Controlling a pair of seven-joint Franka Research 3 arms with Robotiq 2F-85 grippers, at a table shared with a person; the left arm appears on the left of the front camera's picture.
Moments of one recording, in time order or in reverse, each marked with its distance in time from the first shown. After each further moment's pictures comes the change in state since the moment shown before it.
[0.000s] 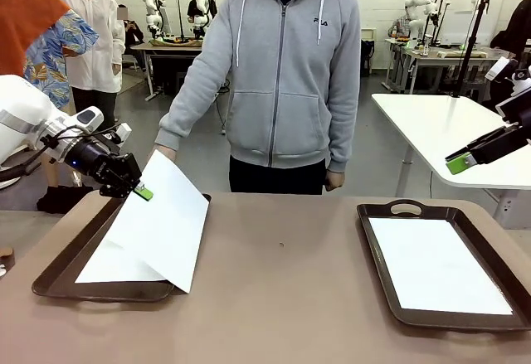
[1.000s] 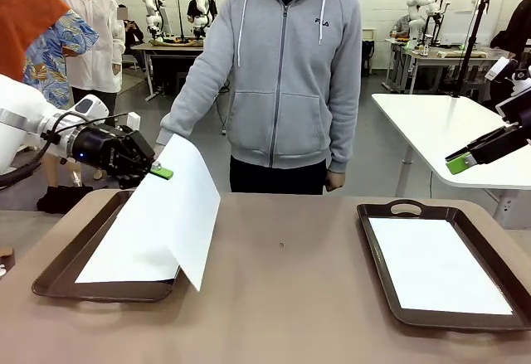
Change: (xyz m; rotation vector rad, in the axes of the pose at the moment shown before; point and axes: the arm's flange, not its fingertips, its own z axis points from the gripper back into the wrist) left arm -0.034 -0.060 -0.014 -0.387 0.062 0.003; right arm 0.000 0.000 0.000 0.000 0.000 0.000
